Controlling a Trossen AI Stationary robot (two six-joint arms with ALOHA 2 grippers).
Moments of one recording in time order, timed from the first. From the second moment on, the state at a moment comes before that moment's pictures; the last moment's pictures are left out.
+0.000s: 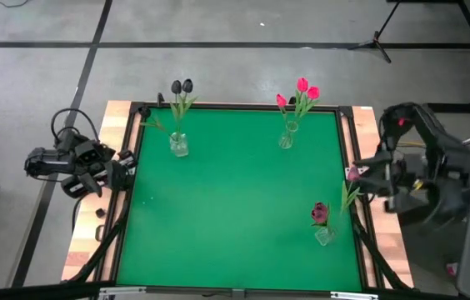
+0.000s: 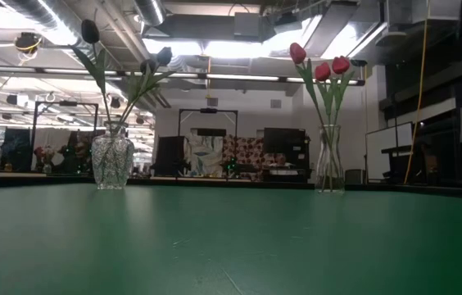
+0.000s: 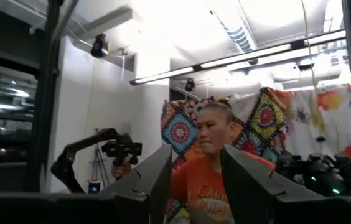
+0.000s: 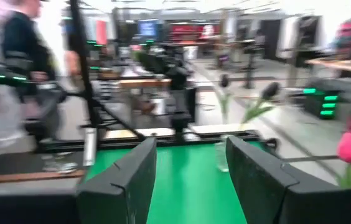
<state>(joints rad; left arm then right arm) -0.04 0.23 0.36 0.62 0.76 -0.59 1.46 0.94 1.34 -1.57 1.52 1.22</state>
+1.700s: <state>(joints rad) -0.04 0.27 0.52 0.77 0.97 -0.73 0.50 0.93 1.11 -0.08 -0.43 -0.16</state>
